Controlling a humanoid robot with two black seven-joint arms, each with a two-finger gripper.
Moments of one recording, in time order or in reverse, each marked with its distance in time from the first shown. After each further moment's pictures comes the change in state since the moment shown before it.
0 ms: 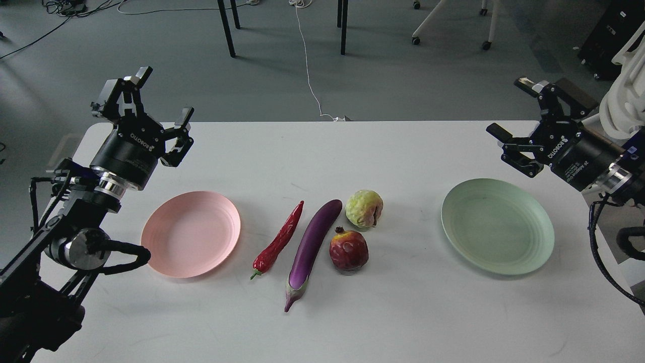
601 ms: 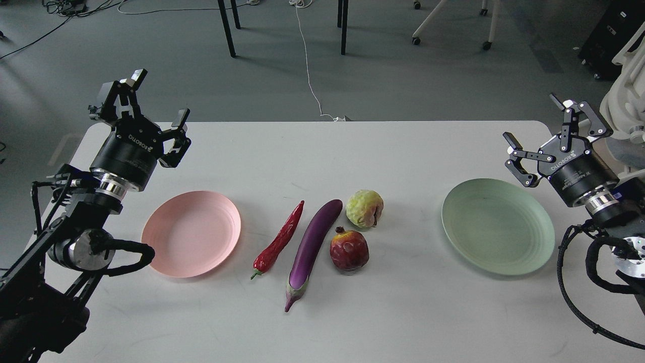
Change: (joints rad) left arm 0.011 -0.026 -0.012 -0.003 -0.017 0.050 -0.001; right arm -0.217 0.175 0.111 -0.125 0.525 -0.077 0.000
